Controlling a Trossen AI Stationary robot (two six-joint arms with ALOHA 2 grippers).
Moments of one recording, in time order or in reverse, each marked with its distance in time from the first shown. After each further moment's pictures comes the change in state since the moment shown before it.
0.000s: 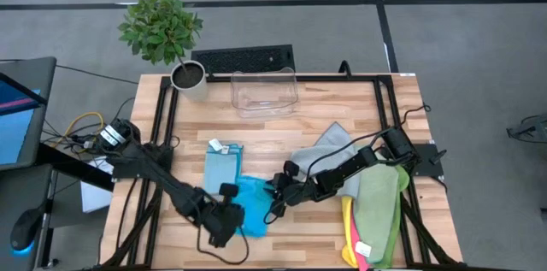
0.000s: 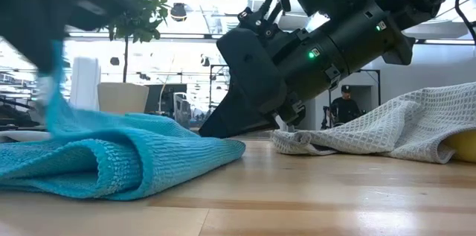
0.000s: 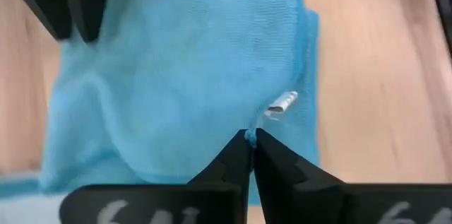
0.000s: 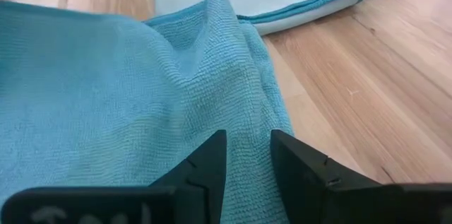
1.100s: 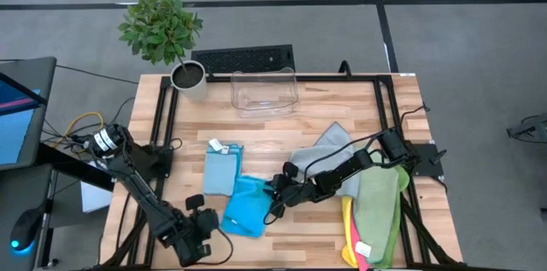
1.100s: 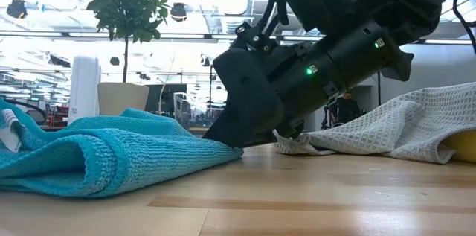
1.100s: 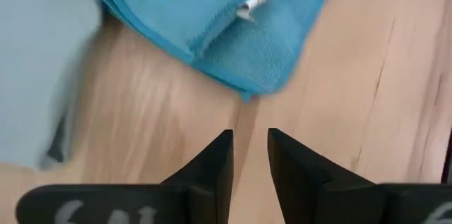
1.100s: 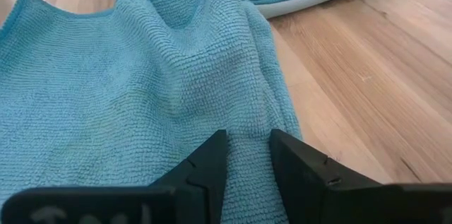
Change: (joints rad) left arm -0.260 0.001 -0.094 -0.097 -0.104 -0.723; right arm 0.004 0.054 0.002 0.041 -0.012 0.006
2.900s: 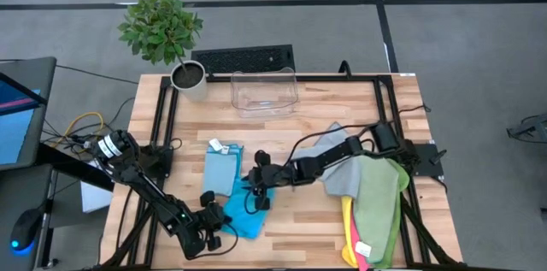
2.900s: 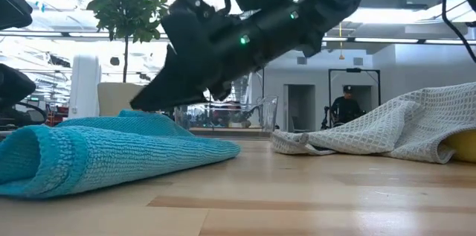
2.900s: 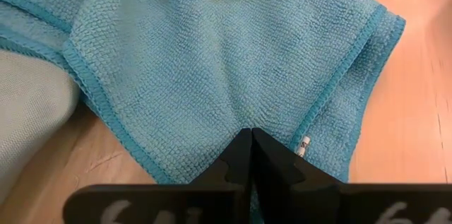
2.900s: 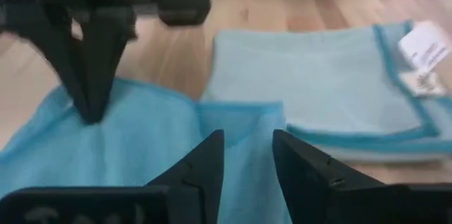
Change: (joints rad) left arm 0.015 0.077 -0.317 0.666 -0.287 0.092; right arm -0.155 0.040 0.261 -0.082 -0.338 -0.398
